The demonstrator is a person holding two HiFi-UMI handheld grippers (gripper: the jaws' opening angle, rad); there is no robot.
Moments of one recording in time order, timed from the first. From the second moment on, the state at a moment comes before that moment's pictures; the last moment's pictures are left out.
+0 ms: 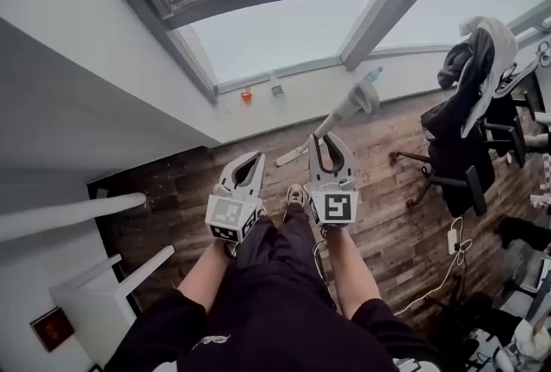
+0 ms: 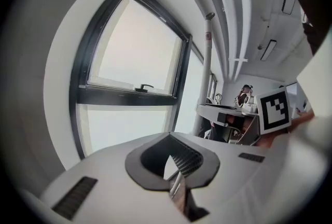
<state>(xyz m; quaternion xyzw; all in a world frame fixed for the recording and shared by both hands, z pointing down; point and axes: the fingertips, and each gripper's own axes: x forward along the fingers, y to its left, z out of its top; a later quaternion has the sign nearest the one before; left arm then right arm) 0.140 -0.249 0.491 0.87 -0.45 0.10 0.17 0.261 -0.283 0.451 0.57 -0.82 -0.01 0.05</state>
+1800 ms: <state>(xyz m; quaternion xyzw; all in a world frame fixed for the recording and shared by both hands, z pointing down) -0.007 -0.398 0.636 0.68 -0.67 0.19 0.22 -0.069 -0.563 0.738 0.22 -0.97 0.03 0.14</state>
